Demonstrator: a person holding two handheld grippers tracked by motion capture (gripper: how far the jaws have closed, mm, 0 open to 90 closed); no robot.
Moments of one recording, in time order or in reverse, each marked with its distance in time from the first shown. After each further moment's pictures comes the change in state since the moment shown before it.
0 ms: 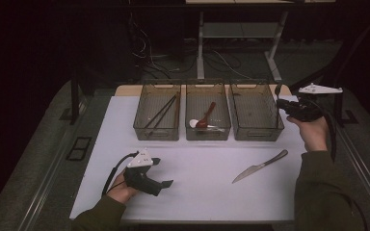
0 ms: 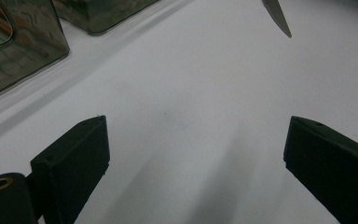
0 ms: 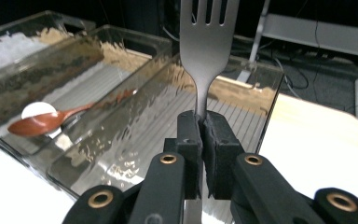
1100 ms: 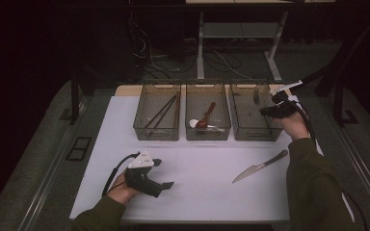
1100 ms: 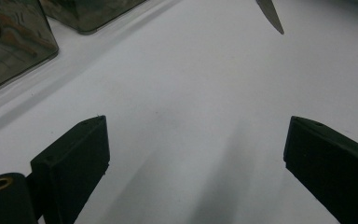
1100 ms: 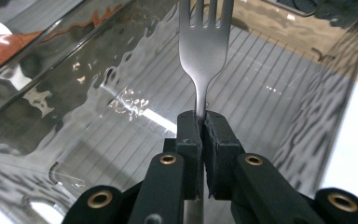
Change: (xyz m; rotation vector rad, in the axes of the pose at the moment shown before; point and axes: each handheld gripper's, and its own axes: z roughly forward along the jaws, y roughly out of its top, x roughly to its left) left arm -0.003 0.000 0.001 0.009 -0.022 0.011; right arm 0.002 0.001 0.079 0.339 0.035 -0.061
